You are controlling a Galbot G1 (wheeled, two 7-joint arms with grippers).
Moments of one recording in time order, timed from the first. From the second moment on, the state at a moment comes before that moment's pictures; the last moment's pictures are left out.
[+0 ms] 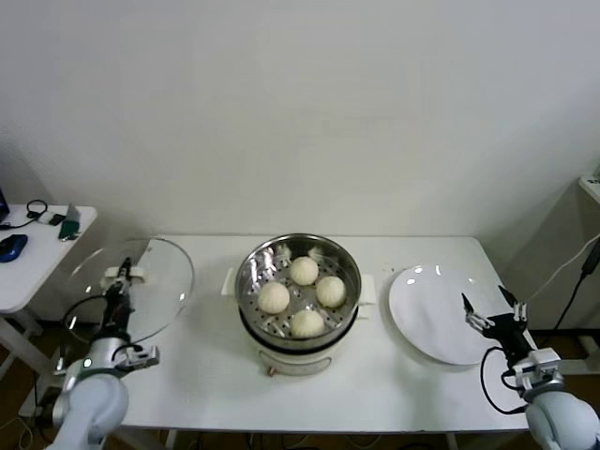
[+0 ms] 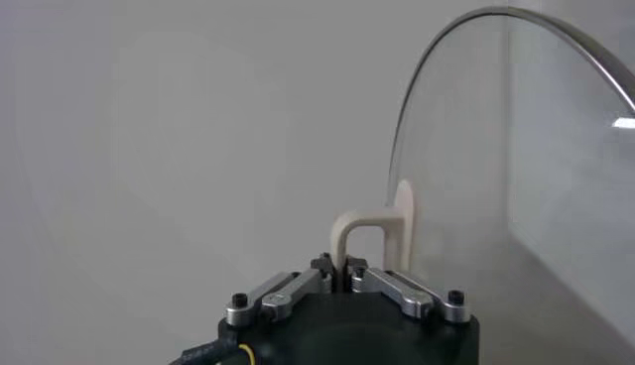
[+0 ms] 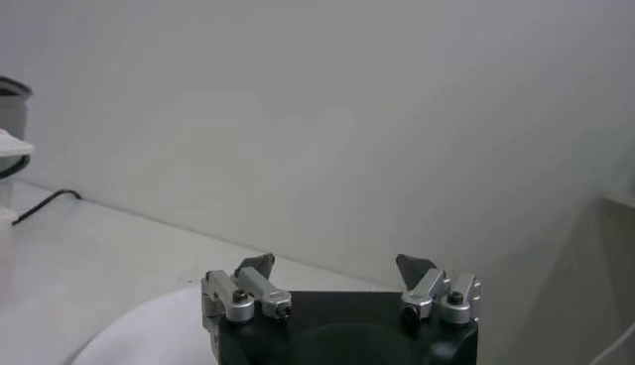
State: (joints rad) left arm 1.32 -1.11 -0.60 -1.78 1.22 0.27 -0.14; right arm -1.39 0.97 0.66 1.67 0.34 0.05 -0.07
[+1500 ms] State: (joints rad) left arm 0.93 -1.25 0.16 -1.94 1.36 0.74 0.22; right arm -1.31 1.04 0.62 1.58 0.28 0.09 -0.11
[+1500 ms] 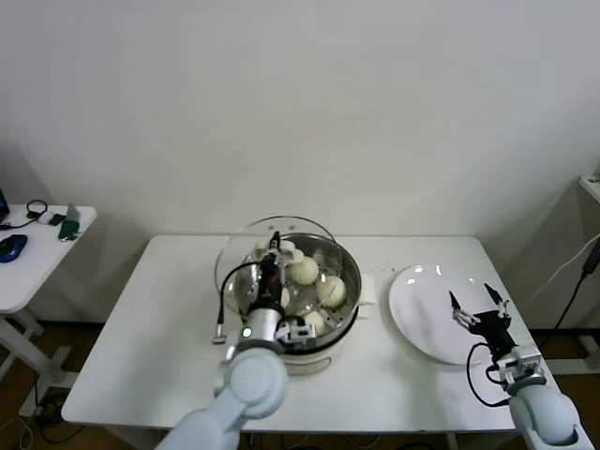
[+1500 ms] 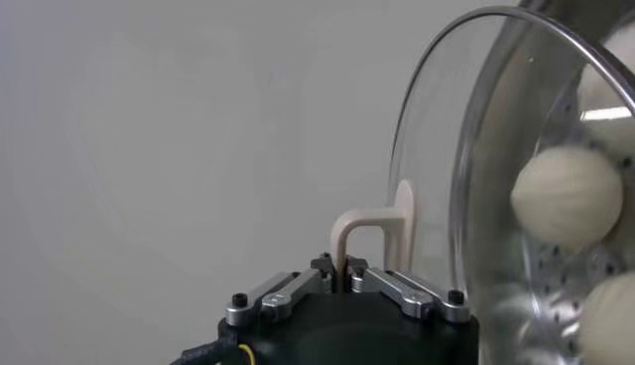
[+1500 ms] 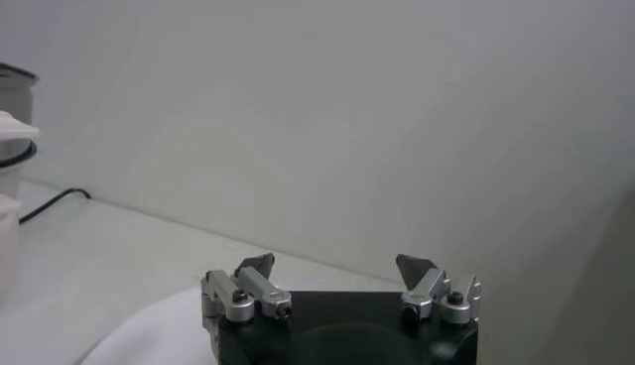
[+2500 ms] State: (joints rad) left arm 0.94 -1.36 0.21 -1.82 1.45 0.74 0.25; right arm -1.31 1.05 0.65 1.56 0.27 0.11 -0.13
